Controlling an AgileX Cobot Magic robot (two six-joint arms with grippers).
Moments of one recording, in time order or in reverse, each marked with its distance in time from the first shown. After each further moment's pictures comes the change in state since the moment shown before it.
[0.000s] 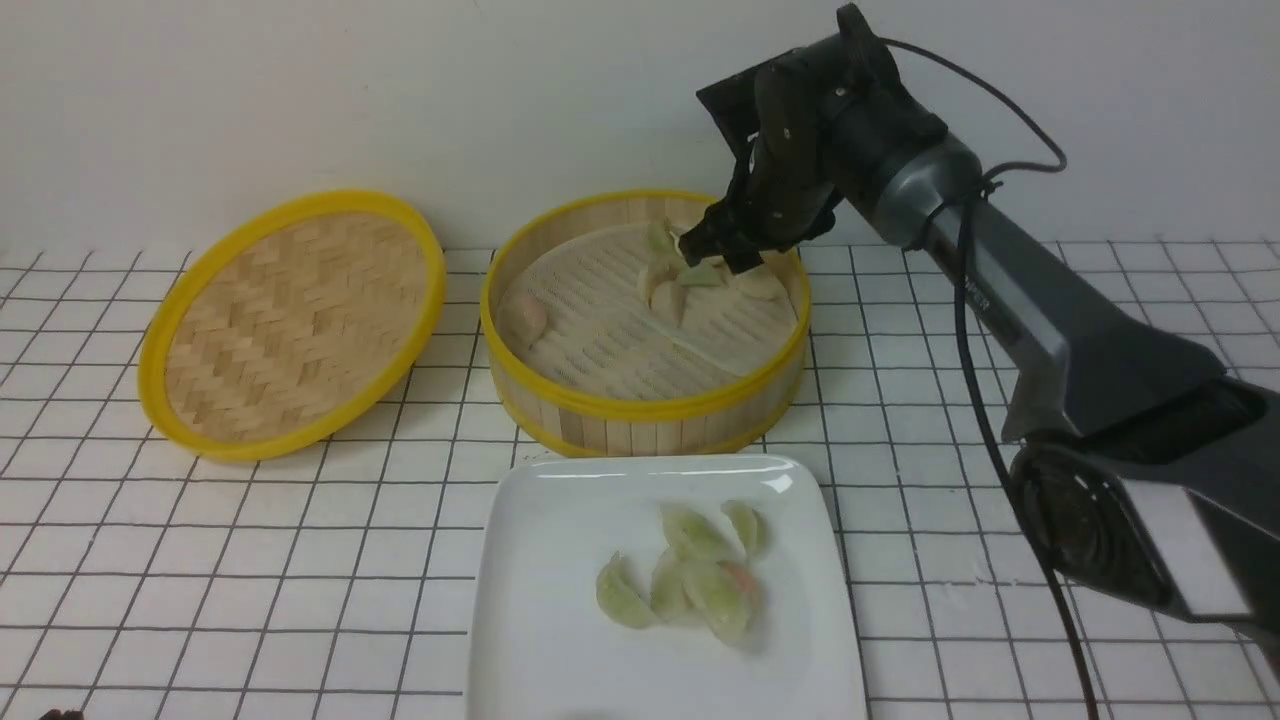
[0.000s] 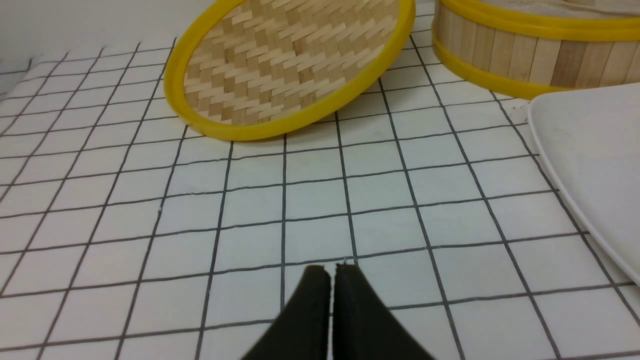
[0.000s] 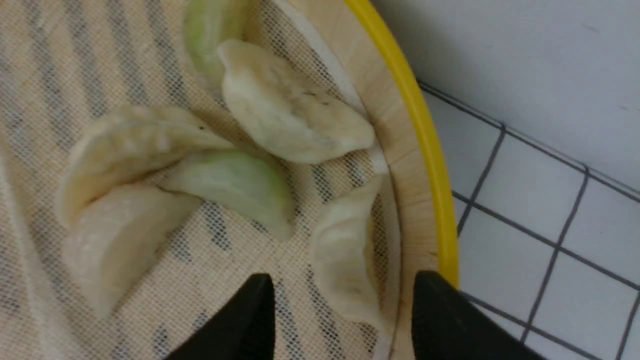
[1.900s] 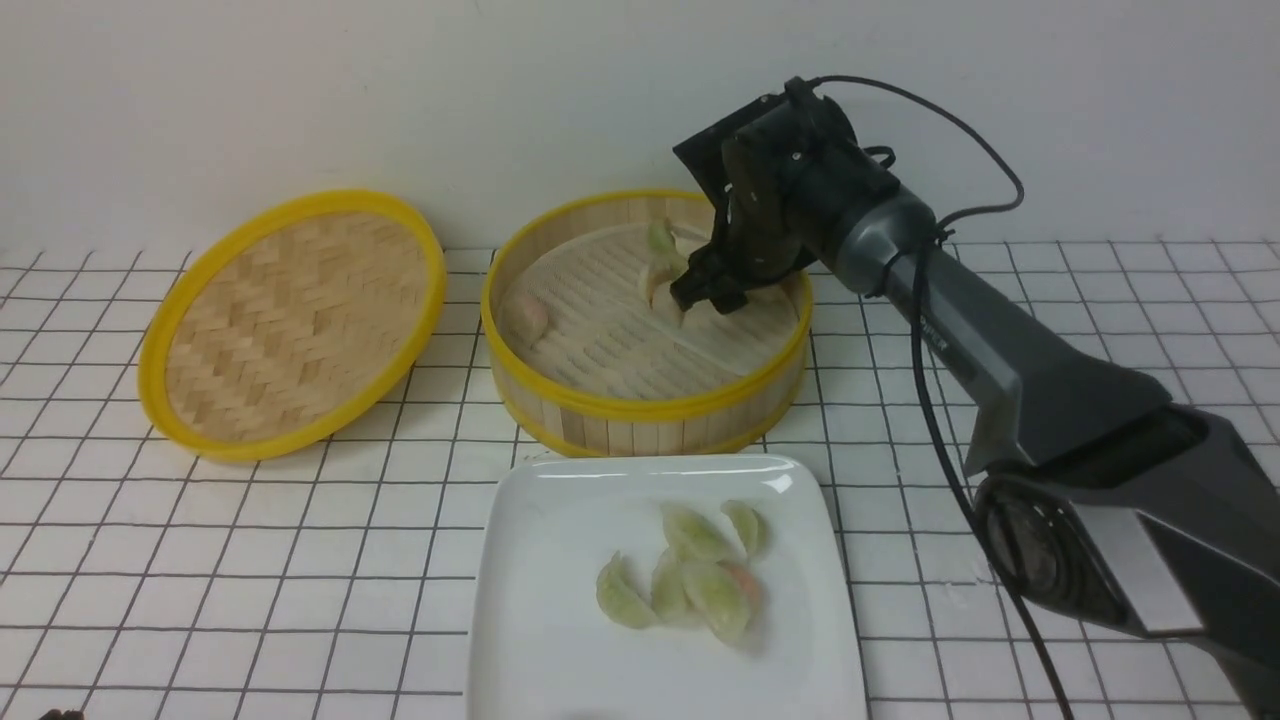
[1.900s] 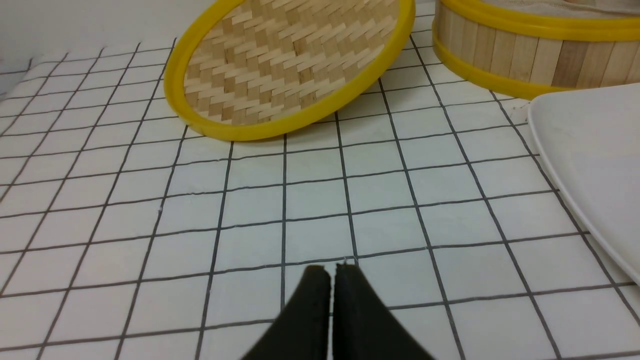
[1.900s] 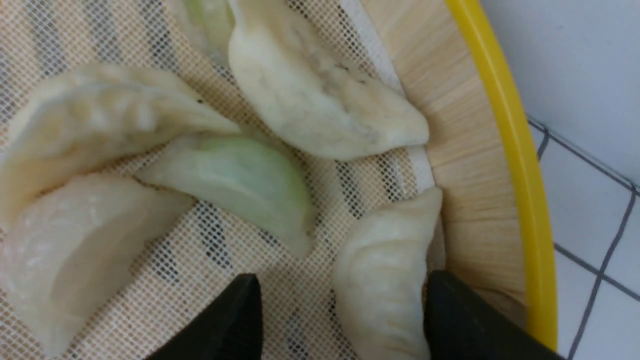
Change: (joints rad) right arm 0.032 0.076 -0.007 -0.068 -0.055 -0.023; left arm 0.000 0.000 0.000 0.000 0.000 0.000
